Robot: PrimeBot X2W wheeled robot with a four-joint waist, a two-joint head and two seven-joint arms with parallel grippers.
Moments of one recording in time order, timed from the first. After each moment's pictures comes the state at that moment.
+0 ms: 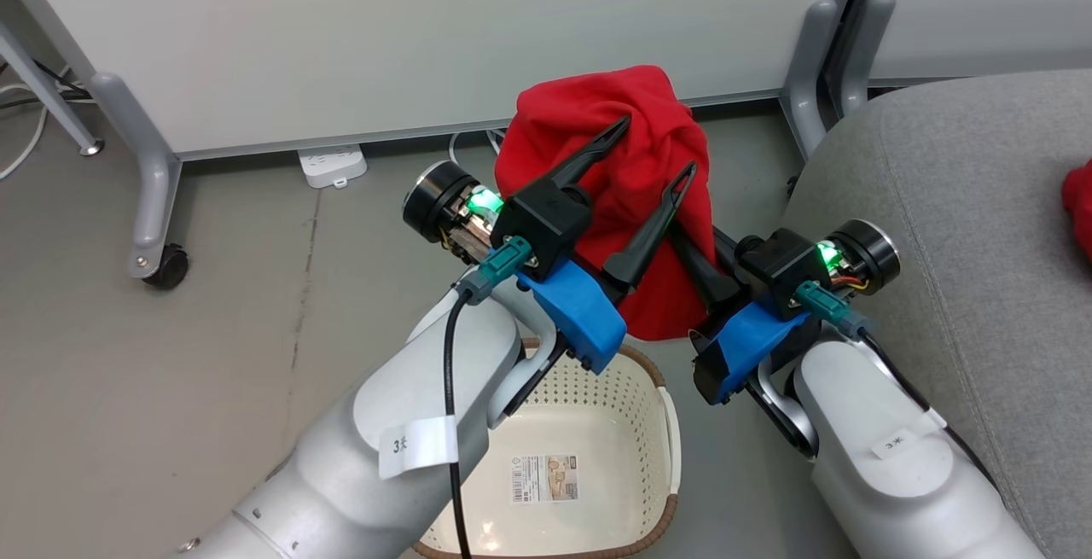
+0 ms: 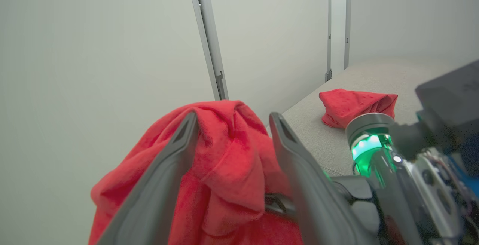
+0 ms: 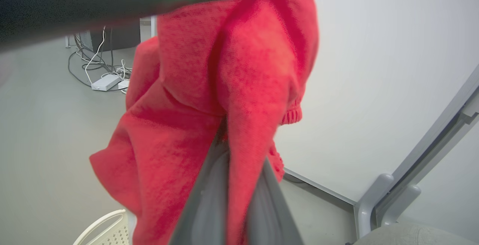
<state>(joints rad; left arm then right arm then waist) -0.81 0.07 -0.88 0.55 -0.50 -0.07 -0.26 -0.61 -0.12 0.44 0.59 0.08 0.13 -0.26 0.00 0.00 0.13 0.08</state>
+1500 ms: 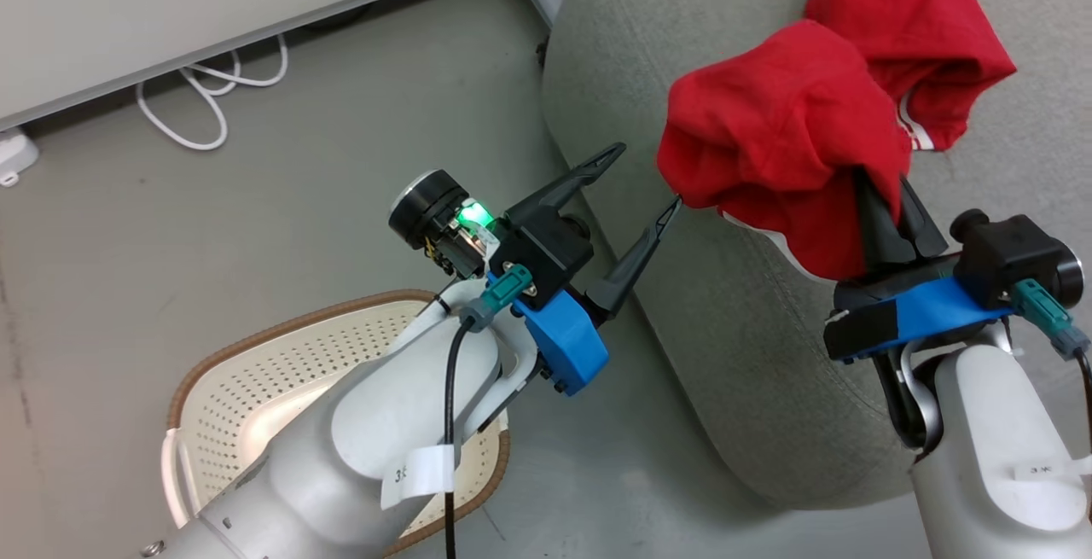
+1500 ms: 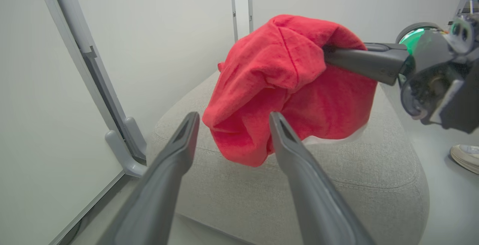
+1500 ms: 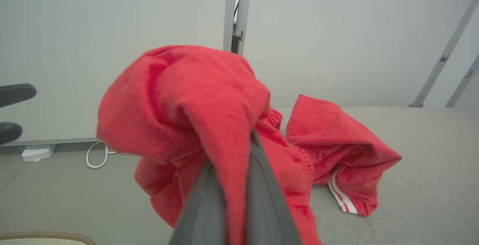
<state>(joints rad) -0.81 0.16 -0.96 0.48 -0.46 -0.06 -0.22 -0.47 -0.10 0.02 0.35 0.07 0.13 -0.26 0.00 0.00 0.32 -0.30</state>
